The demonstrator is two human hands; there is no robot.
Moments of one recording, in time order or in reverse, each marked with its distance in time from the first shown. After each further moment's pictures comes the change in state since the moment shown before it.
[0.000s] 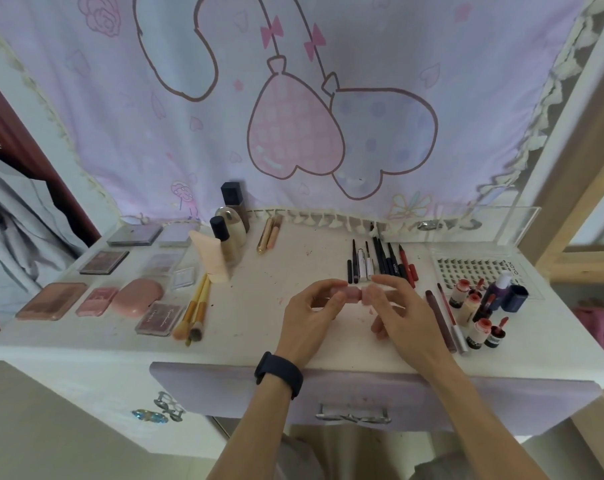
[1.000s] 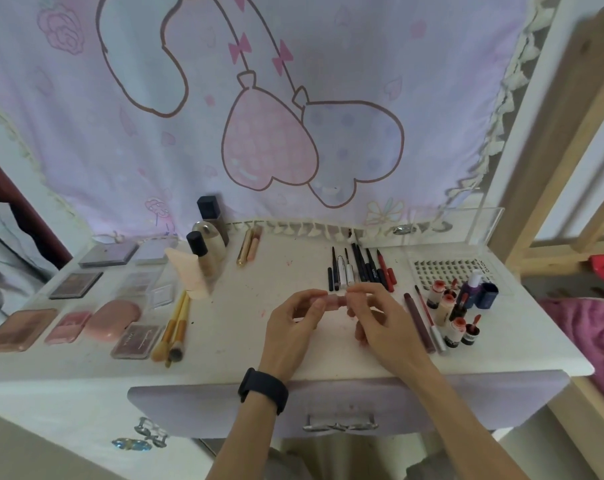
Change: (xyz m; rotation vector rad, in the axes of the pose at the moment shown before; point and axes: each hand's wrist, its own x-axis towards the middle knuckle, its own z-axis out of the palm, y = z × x) left_hand 0.003 -0.008 0.002 -0.028 -0.007 0.020; right_hand -0.001 0.007 -0.001 -0.023 -0.027 -0.045
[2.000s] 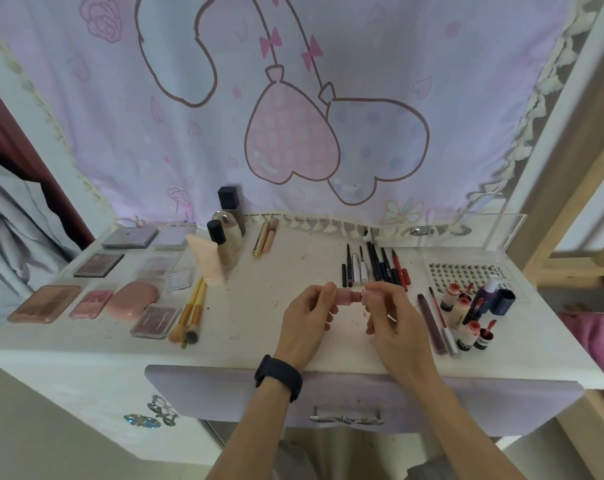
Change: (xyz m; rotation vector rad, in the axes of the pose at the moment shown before) left_hand -0.001 0.005 0.004 -0.027 0.017 -0.097; right_hand -0.011 -0.003 0.010 -0.100 0.147 -0.196
